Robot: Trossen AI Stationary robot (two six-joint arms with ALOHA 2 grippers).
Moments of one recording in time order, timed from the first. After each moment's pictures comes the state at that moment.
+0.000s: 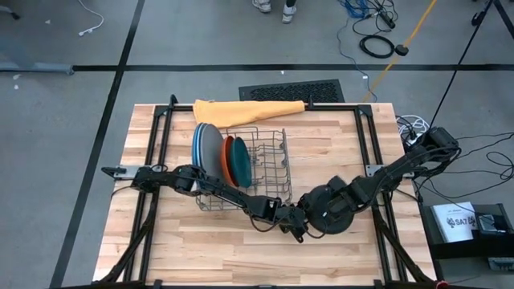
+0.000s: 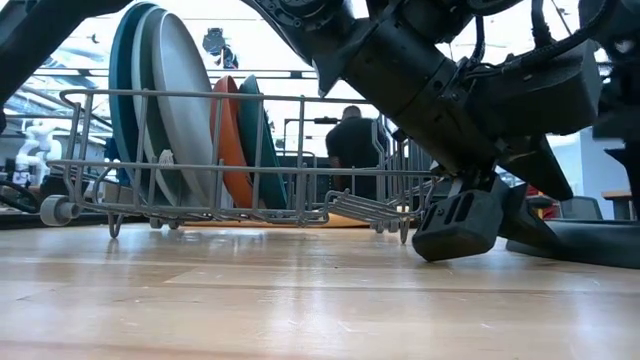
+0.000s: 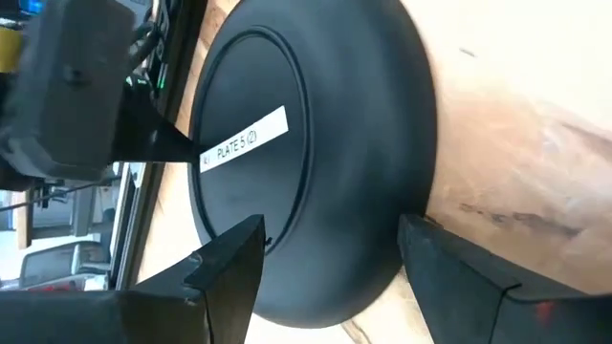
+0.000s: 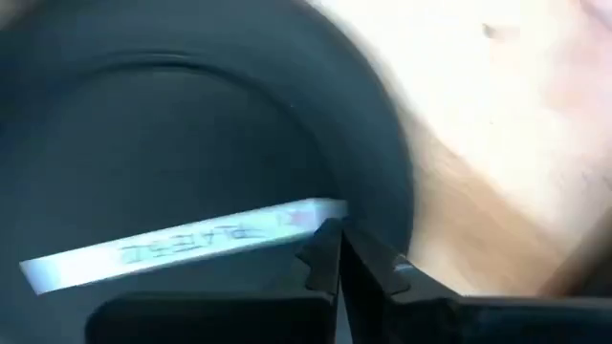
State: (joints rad) left arm -0.25 2.48 1.83 -0.02 -0.36 1.00; right arm 0.52 1.37 0.70 -0.95 0.15 1.43
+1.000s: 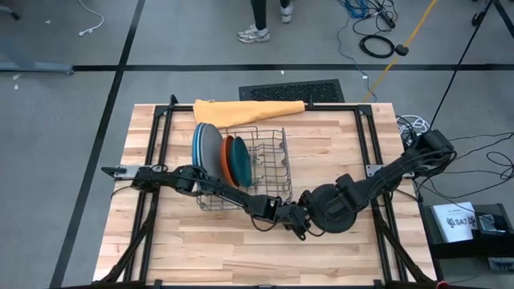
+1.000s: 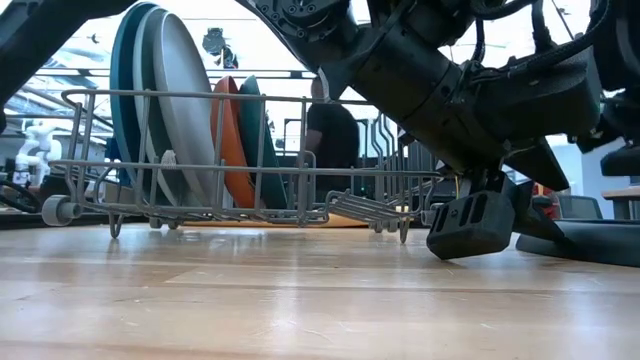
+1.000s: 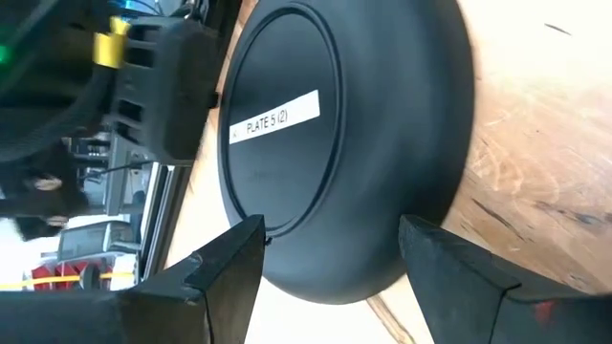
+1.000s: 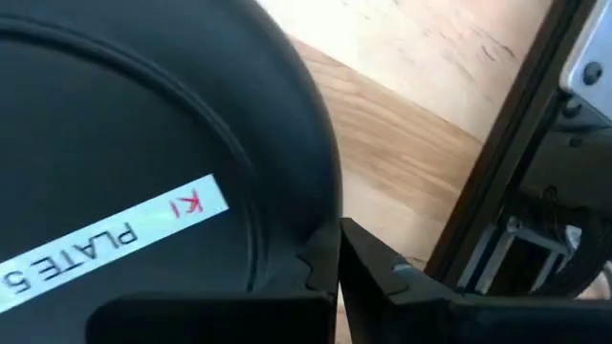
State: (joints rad) left arm -0.26 2.48 1.83 0.04 -0.41 1.00; right arm 0.50 1.43 0.70 -1.16 0.02 1.68
